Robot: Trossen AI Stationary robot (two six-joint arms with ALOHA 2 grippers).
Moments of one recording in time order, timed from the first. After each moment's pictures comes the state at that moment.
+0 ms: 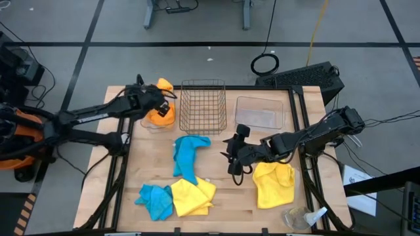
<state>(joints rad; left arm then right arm) 0.44 1.10 0.86 -0.72 -0.71 -0.20 0.32 1.50 1.17 -0.40 0.55 0.21</state>
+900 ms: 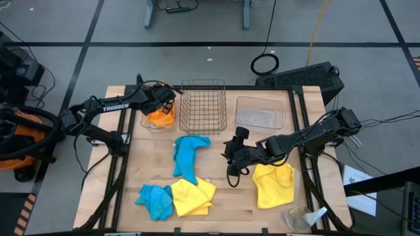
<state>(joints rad) 0.60 1.38 0.86 -0.69 -0.68 -0.29 0.32 1.55 1.17 -0.44 0.55 0.25</state>
